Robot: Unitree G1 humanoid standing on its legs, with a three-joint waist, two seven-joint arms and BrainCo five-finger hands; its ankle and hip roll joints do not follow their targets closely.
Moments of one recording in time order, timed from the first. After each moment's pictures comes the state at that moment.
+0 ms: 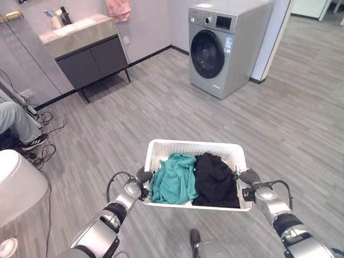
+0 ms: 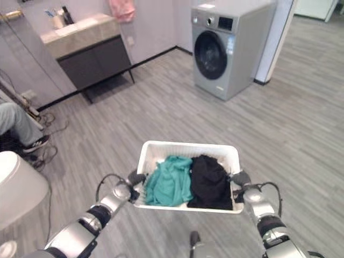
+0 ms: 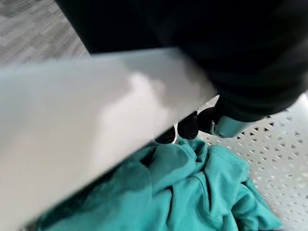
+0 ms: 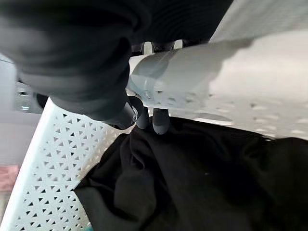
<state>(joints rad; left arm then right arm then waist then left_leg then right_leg) -0.55 0.25 -0.51 1.03 -0.12 -0.05 0.14 -0.36 -0.49 0.32 0.82 0.38 0.00 -0.09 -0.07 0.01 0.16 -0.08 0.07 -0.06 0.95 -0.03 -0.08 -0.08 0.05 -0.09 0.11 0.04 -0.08</state>
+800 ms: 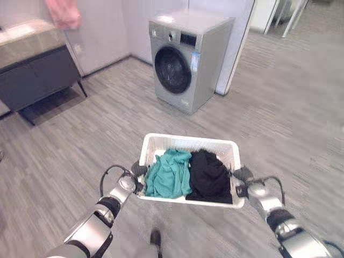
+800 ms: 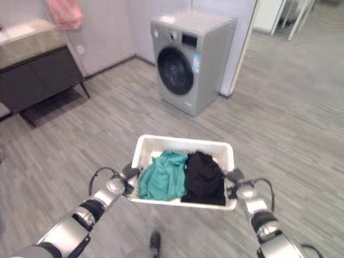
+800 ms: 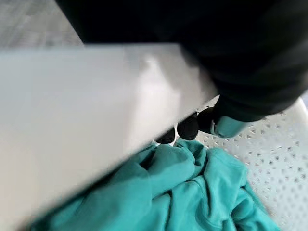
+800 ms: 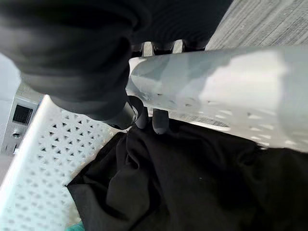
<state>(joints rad) -0.60 0.32 -0.62 1.04 -0.16 -0.04 0.14 -0.39 -0.44 0.38 0.88 0.39 0.02 -0.13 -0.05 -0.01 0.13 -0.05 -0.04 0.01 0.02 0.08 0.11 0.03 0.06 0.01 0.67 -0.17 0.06</state>
